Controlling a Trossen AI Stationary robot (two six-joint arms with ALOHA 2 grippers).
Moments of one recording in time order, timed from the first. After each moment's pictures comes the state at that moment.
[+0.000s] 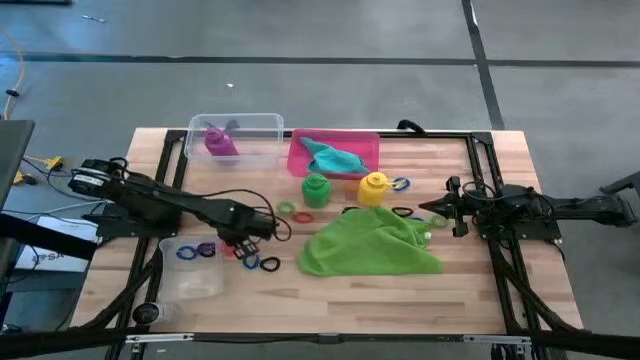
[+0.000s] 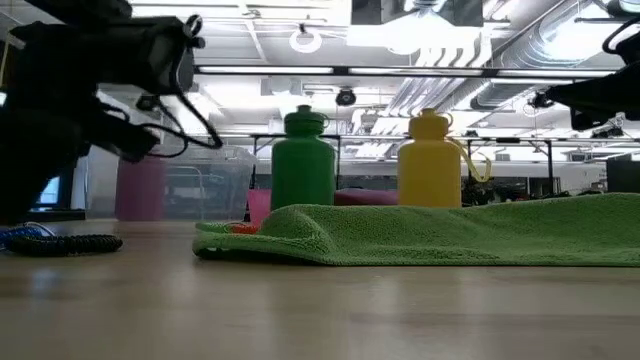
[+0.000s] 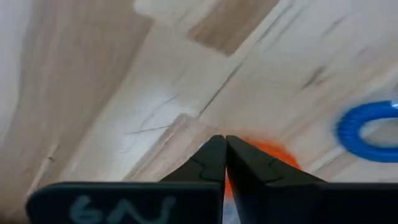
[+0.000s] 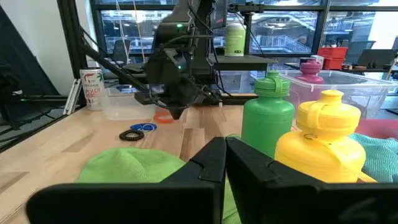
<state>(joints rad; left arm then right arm) -0.22 1.53 0.87 -0.87 0.06 -0.77 0.00 0.02 0.01 0.01 0.00 0.00</state>
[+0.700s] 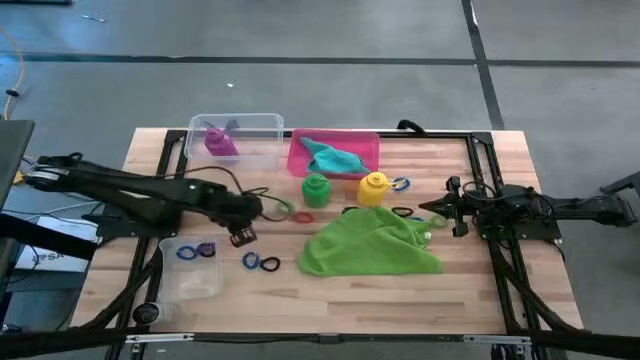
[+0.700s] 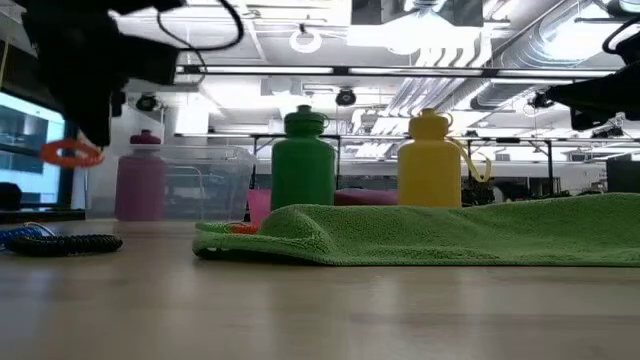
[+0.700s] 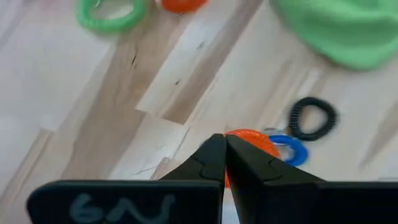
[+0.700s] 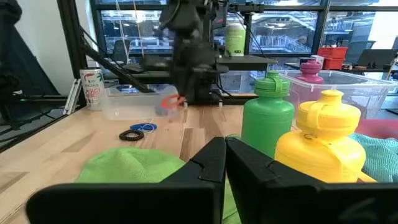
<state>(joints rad) -0.14 1.19 0.91 -0.85 0.01 -0.61 0.00 0.02 0.01 0.01 0.00 0.00</state>
